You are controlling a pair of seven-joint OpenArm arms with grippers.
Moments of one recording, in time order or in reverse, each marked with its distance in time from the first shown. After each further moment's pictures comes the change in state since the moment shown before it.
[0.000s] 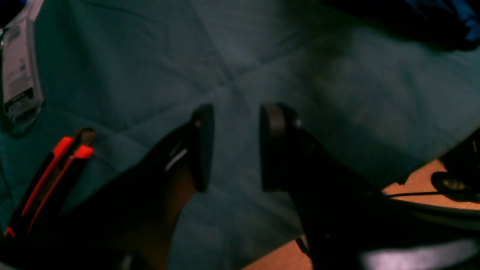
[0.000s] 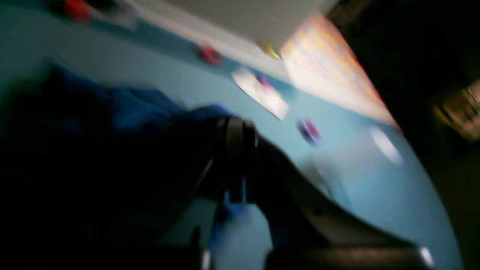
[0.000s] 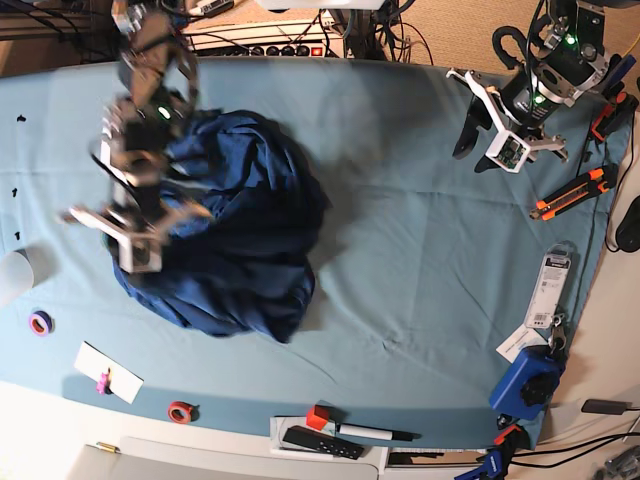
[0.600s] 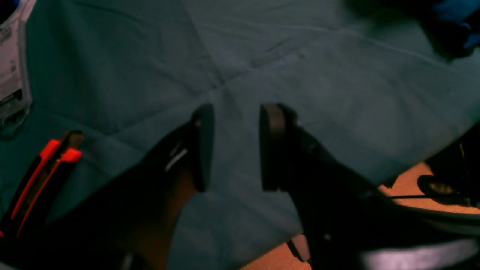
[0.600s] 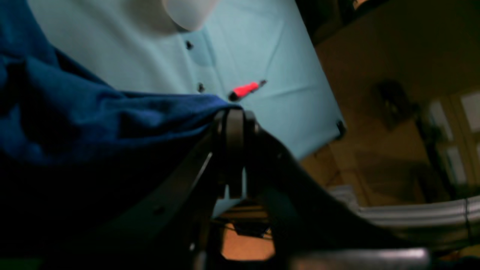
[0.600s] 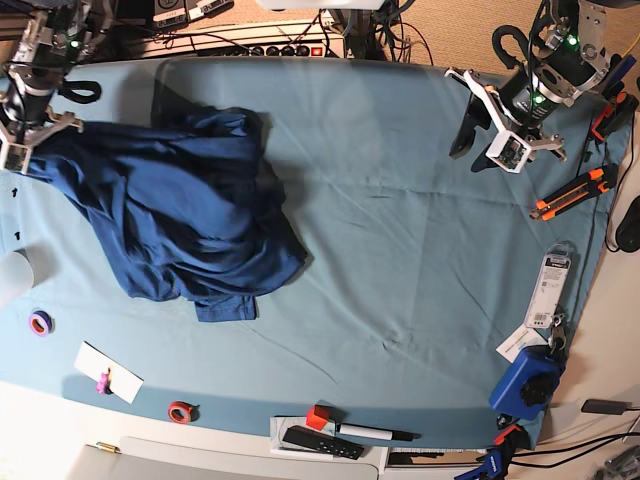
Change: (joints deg) left arm 0.0 -0.2 0.0 0.0 -2.4 -0.2 0.0; right arm -20.5 2.1 34.2 2.6 6.7 0.4 -2.4
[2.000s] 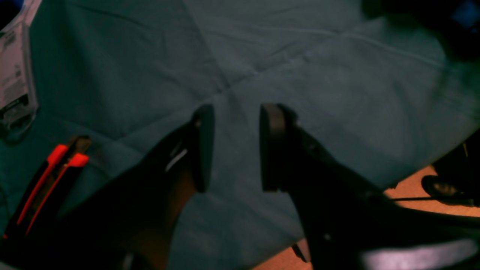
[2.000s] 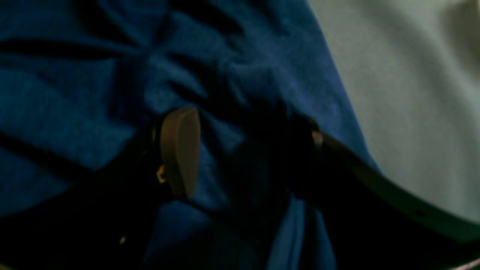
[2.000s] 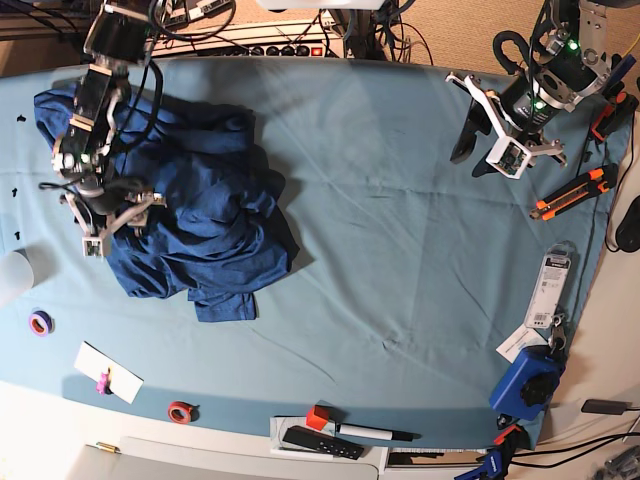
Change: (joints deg) left arm -1.6 0.0 0.0 0.0 -0.2 0.0 1.7; right arm 32.5 -0.3 -13.3 -42.8 23.6 19.5 4.3
